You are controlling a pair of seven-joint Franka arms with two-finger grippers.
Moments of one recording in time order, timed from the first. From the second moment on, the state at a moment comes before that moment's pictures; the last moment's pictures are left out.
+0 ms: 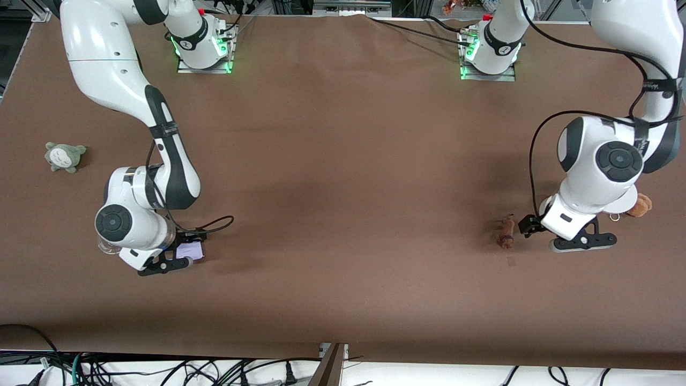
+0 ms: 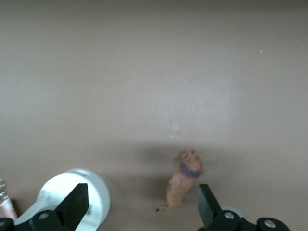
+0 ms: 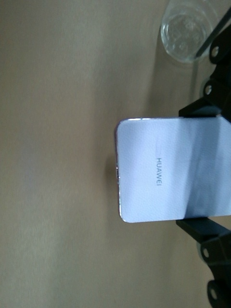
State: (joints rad) left arm -0.04 0.38 0.00 -1.79 0.19 2.28 -0.23; right arm 0.22 0.79 -0.14 -1.44 0.06 2.17 -0.13
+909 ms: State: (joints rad) left arm 0.00 0.00 0.00 -1.67 0.07 1.69 -0.05; right arm 0.20 0.81 -0.14 -1.48 0.06 2.26 -0.04
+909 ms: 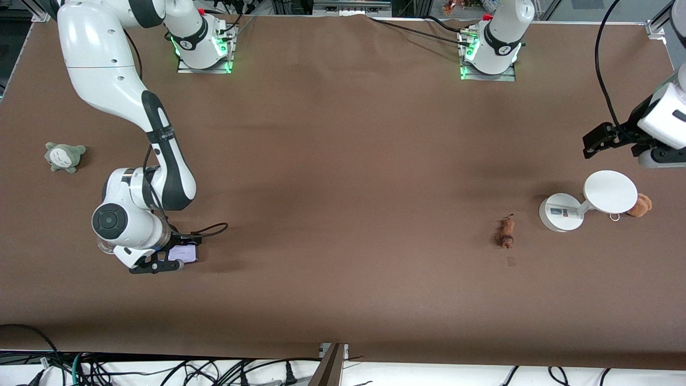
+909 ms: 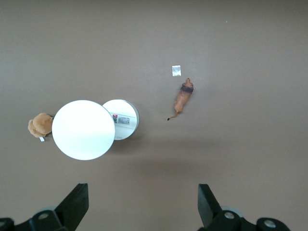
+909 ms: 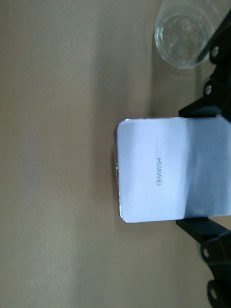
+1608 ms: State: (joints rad) left arm 0.00 0.01 -0.01 -1.68 0.06 1.69 -0.05; right arm 0.19 0.81 -0.14 -1.47 0.06 2.29 -0.04
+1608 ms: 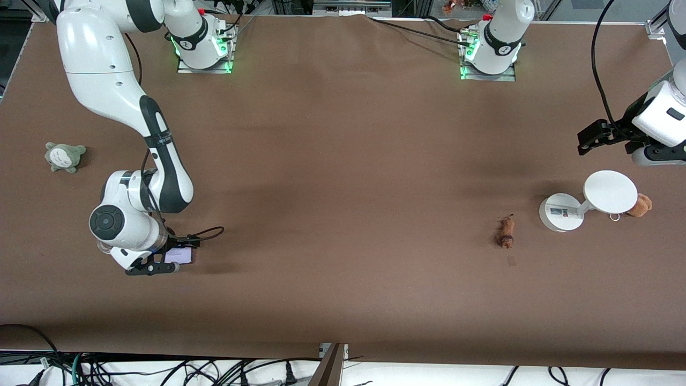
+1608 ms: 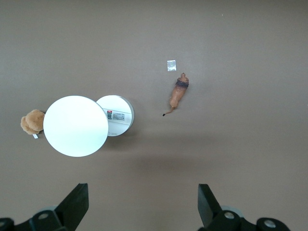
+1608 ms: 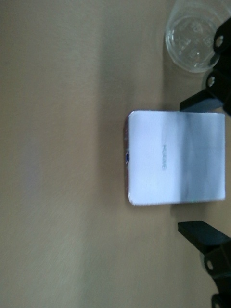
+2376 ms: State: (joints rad) left arm 0.00 0.08 -0.01 -1.59 0.06 1.69 -0.05; right arm 0.21 0.41 -0.14 -1.45 0.06 1.87 -0.04
